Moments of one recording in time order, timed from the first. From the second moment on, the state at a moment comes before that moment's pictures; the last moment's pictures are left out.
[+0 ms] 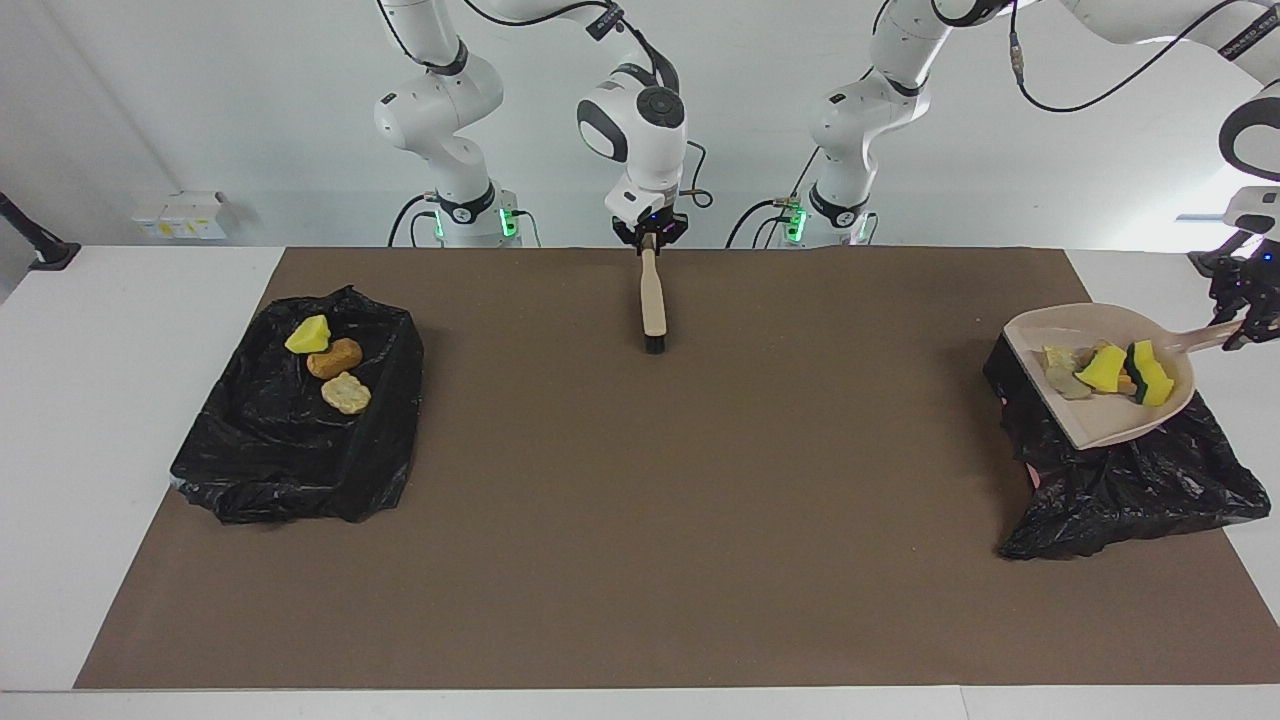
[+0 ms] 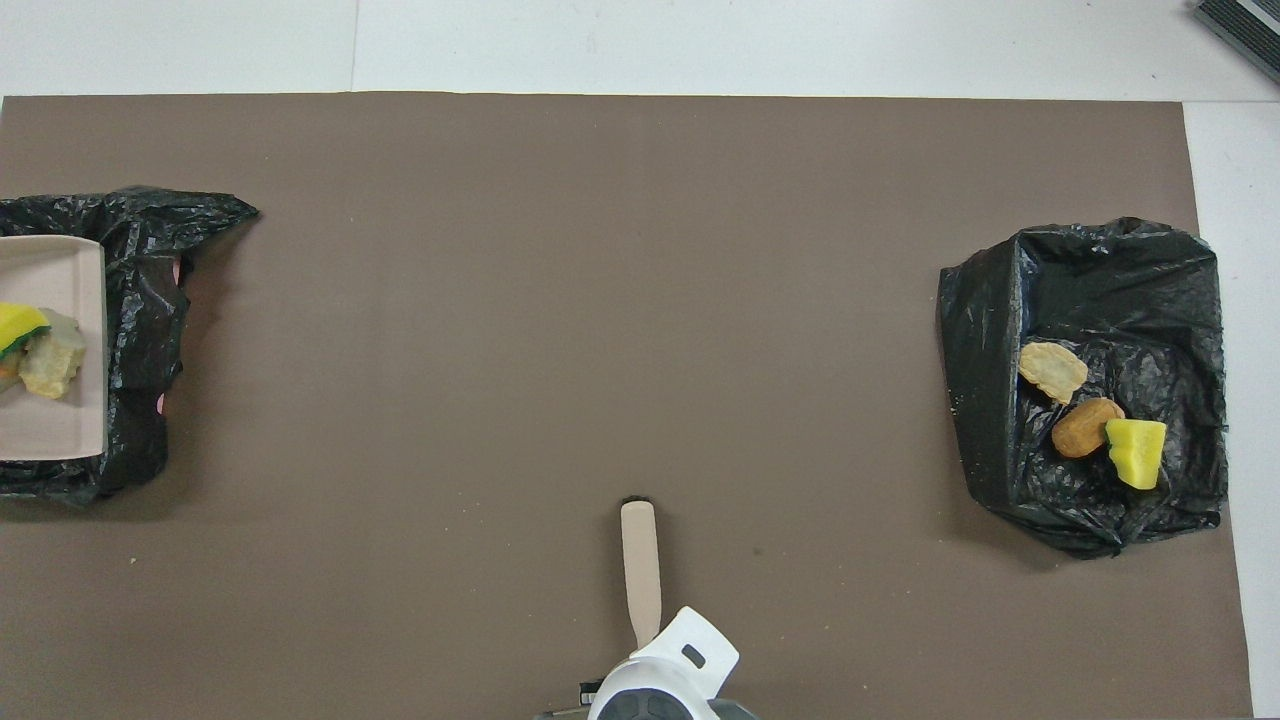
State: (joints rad) left arm 0.42 0.19 0.08 -1.63 0.12 2.02 2.04; right arm 0.74 -0.09 0.24 -2.42 0.18 2.21 0.82
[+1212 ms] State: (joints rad) left arm 0.27 0.16 0.07 -1.63 0.86 2.05 1.51; right arm 0.47 -0.13 0.22 -2.04 0.12 1.93 0.64
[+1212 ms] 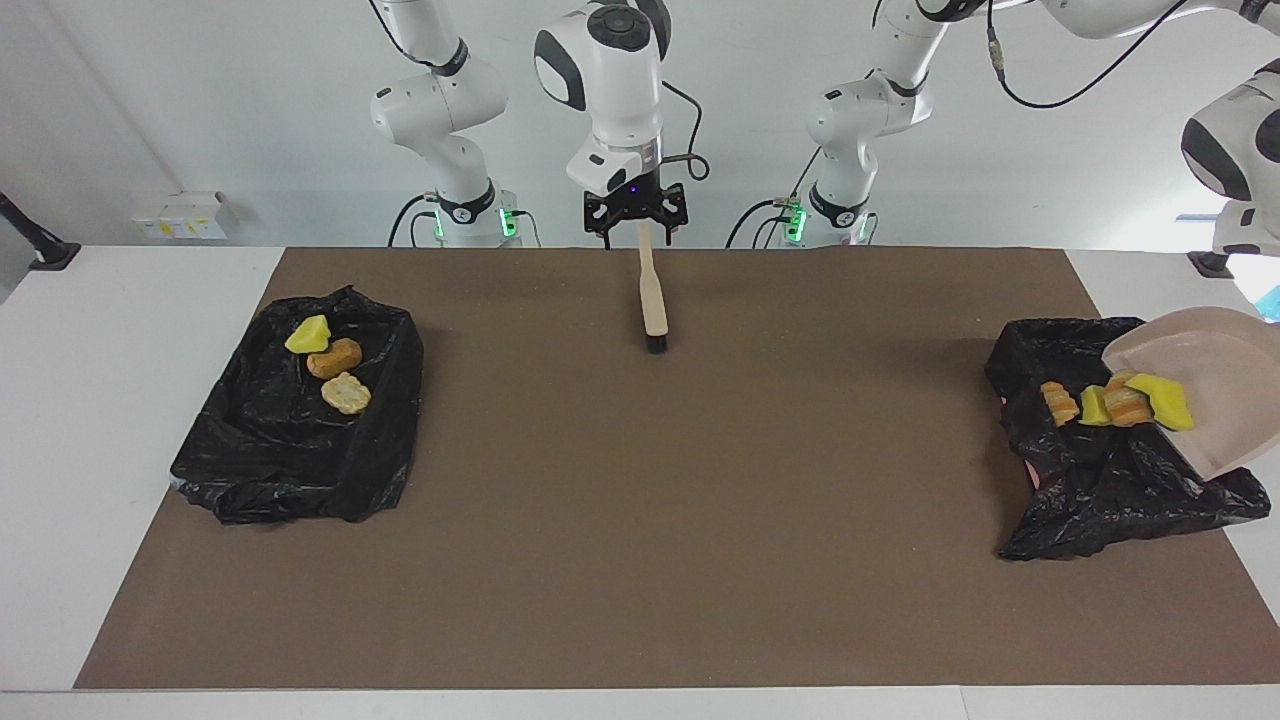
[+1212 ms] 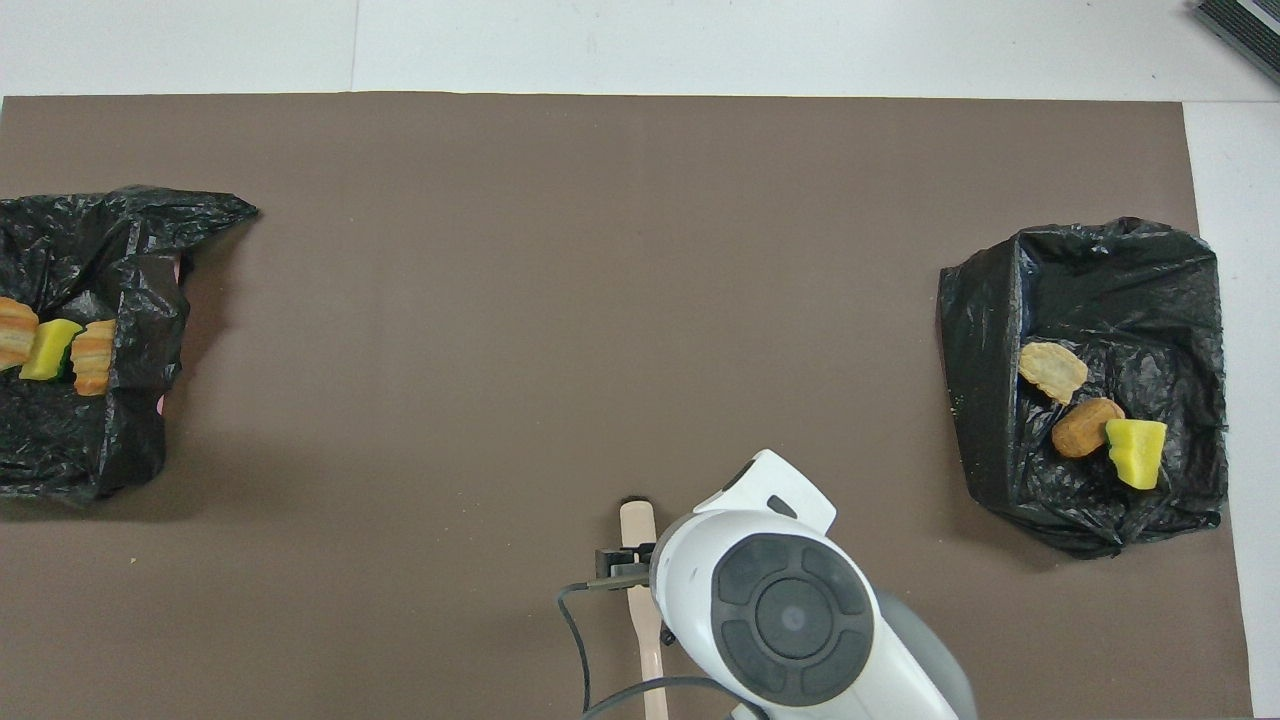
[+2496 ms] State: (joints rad) left arm 0.13 0.09 0.03 -1.55 0.85 1.75 1.41; right arm 0.23 -0.22 -0.04 -1.89 -0.05 1.73 0.16
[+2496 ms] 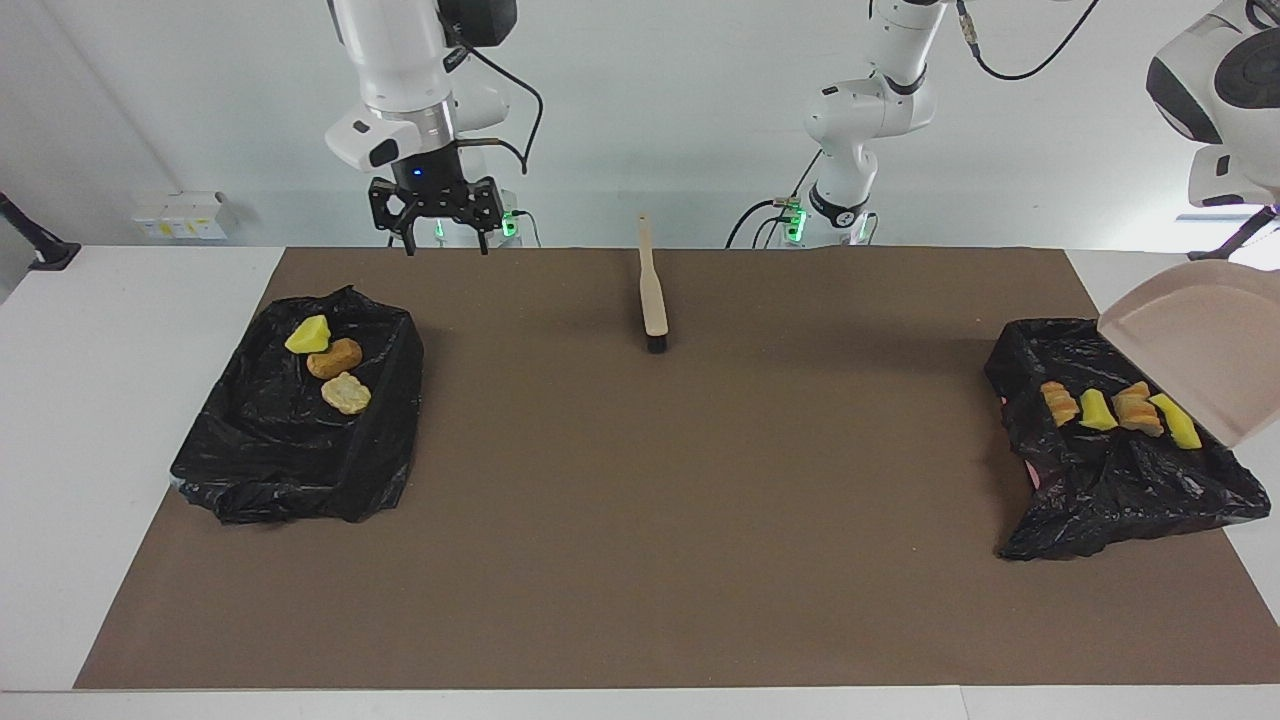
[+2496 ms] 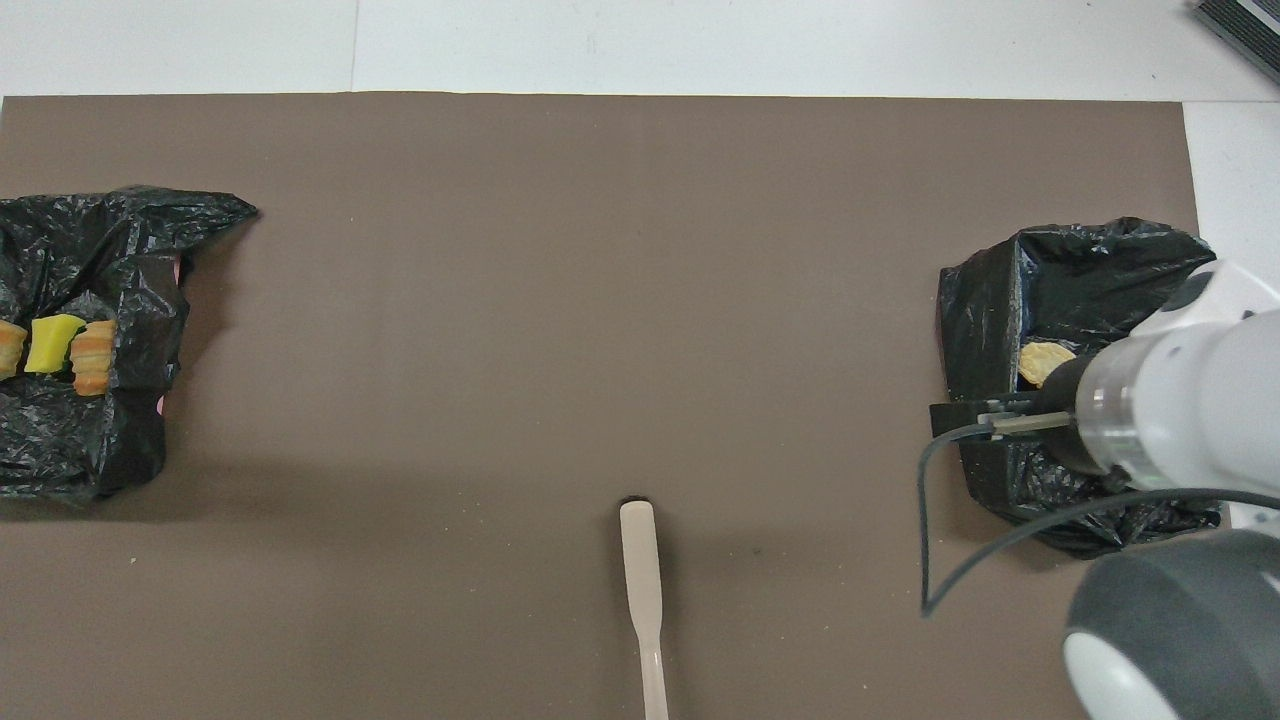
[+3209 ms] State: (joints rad) left arm -0.09 0.03 0.01 -1.67 0.43 1.56 0.97; right arm 0.19 -0.09 -0.25 -1.65 -0.05 1.61 -0.04
